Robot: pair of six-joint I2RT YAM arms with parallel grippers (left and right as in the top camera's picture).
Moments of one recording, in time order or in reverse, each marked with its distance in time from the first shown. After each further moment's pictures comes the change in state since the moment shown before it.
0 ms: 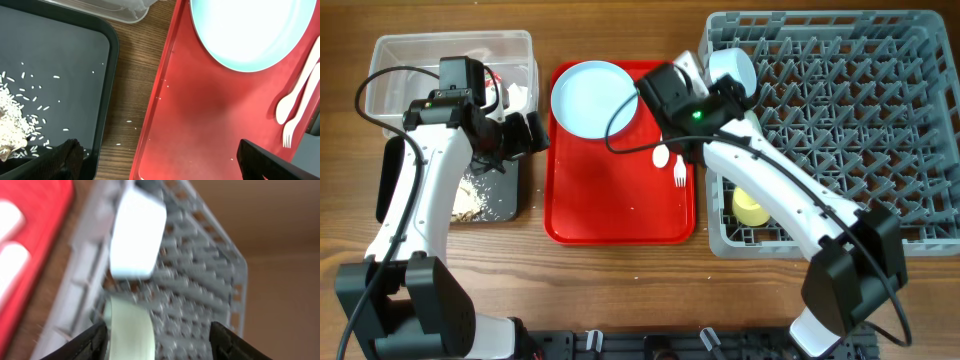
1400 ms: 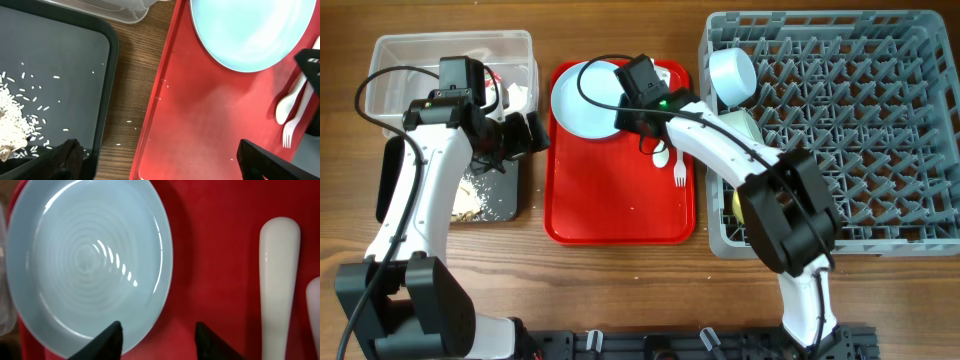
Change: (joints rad) left arm 0.000 0.000 0.001 0.000 0.000 0.000; right arm -0.024 0.353 0.087 0.353 -0.800 0.894
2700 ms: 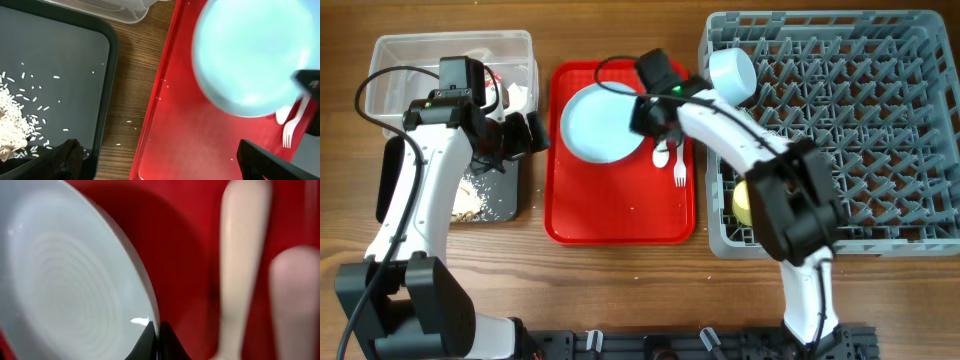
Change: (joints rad) left arm 0.000 0.000 0.000 0.000 0.000 0.000; right arm -0.096 -0.006 0.055 -0.182 -0.151 -0.079
